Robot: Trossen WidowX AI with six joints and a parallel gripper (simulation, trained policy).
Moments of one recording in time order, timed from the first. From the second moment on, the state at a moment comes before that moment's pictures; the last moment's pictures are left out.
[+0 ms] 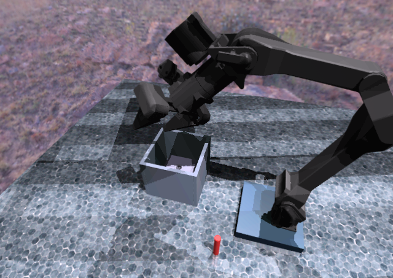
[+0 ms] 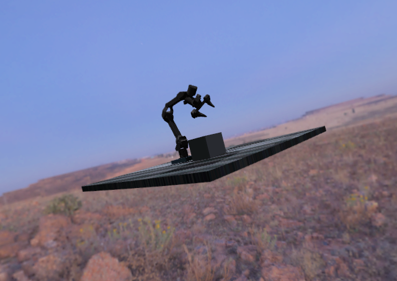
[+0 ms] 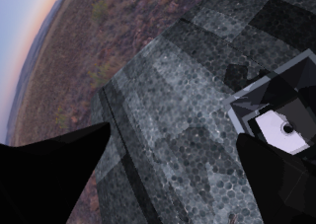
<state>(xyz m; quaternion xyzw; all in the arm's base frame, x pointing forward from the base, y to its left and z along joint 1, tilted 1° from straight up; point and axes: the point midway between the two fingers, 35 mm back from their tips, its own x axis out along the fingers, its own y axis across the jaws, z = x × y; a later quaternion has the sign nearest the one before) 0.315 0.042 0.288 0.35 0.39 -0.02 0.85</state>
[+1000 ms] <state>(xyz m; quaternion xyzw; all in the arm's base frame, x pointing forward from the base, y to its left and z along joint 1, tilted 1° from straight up) 0.183 0.120 0.182 0.43 0.65 -0.20 0.60</state>
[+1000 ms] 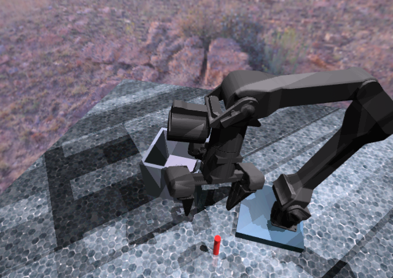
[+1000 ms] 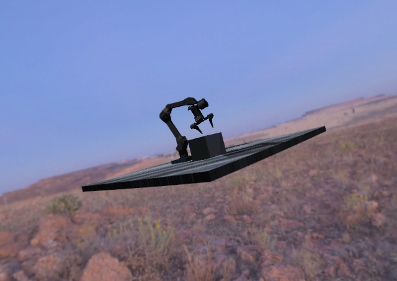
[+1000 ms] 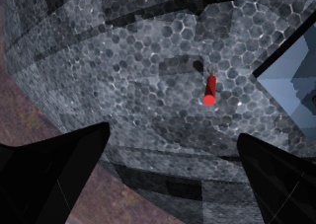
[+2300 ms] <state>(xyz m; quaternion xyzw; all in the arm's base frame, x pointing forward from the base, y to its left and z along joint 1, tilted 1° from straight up) 0.146 0.125 0.073 0.41 0.65 -0.39 0.52</state>
